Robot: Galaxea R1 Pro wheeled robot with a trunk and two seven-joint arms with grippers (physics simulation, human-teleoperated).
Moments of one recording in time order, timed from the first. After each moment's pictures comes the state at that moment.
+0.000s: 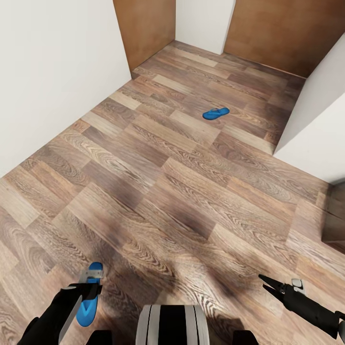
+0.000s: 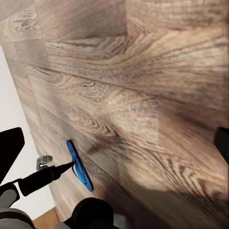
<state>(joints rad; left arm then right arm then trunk) -0.40 0.15 0.05 -0.83 -0.02 0.49 0.02 -0.21 -0.37 -0.34 -0.91 -0.58 0.71 1.07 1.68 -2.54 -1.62</state>
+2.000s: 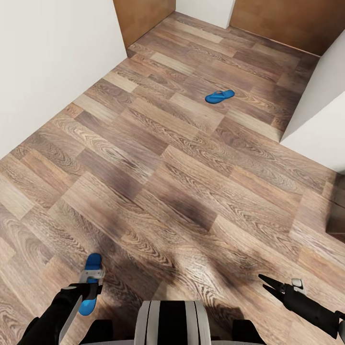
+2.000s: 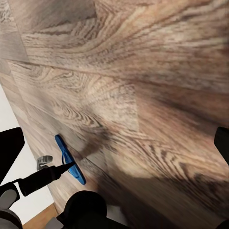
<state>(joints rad) -0.40 0.15 0.05 -0.83 -0.02 0.49 0.02 -0.21 -0.37 -0.34 -0.91 -0.58 0.71 1.07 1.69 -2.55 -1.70</state>
